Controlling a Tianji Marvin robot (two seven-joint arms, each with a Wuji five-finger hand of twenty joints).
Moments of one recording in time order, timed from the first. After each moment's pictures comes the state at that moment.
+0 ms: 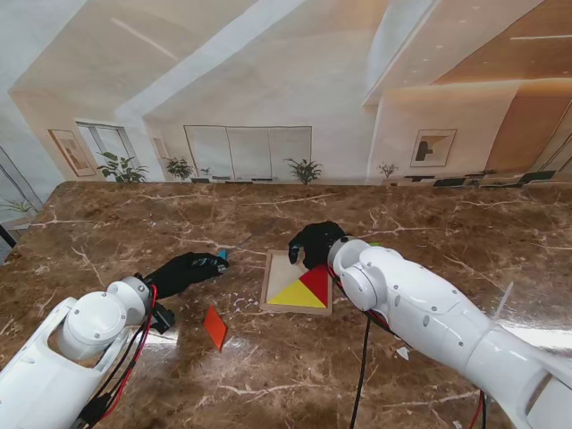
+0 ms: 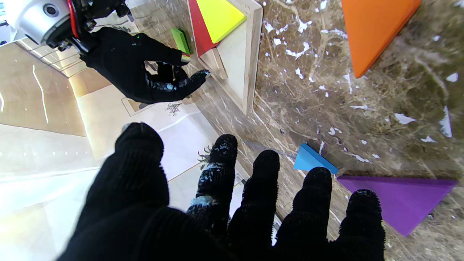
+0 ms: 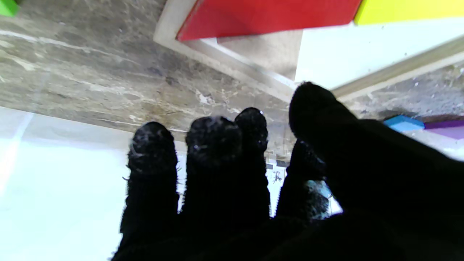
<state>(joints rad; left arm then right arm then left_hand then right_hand) 1.54 -1.08 -1.30 -1.56 0.16 0.07 -0.34 -0.92 -1.12 0.53 -1.14 -0.80 0.08 0.04 0.76 -0.17 0.10 -0.01 0.61 0.10 0.28 0.25 0.54 0.22 0.16 0.26 0.34 0.31 0.07 0.27 0.01 0.39 0.16 0.54 0.51 -0.69 1.24 -0.29 0.77 -0.34 0.63 0.17 0.85 -0.02 1.03 0.89 1.06 -0.08 1.41 0.66 0.51 0.17 1.45 0.79</state>
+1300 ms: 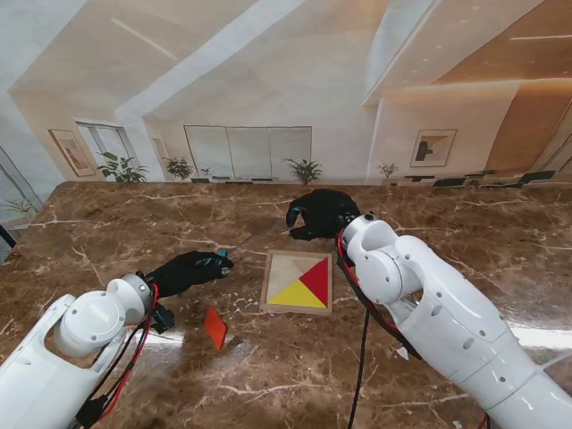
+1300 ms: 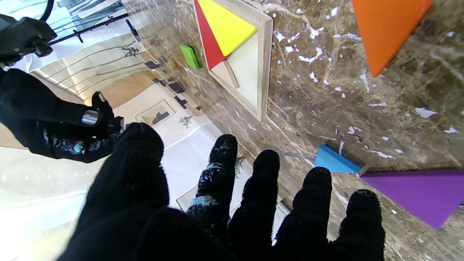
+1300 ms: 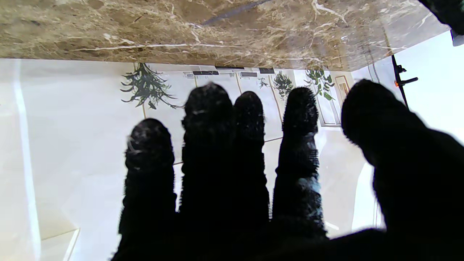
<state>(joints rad) 1.55 -1.06 -1.31 -1.62 0.21 0.04 -0.38 -1.17 -1.09 0.93 -1.57 -0.79 0.09 0.13 0.76 -0.17 0.10 -0.01 0.61 0.10 0.28 0.25 0.54 0.22 0.16 0.26 0.34 0.31 0.07 0.27 0.01 0.39 0.16 0.54 0.31 -0.69 1.14 -0.15 0.77 -0.19 0.68 0.27 0.87 -0.01 0.81 0.61 1.05 -0.01 1.21 0.60 0.51 0.21 1.41 0.79</state>
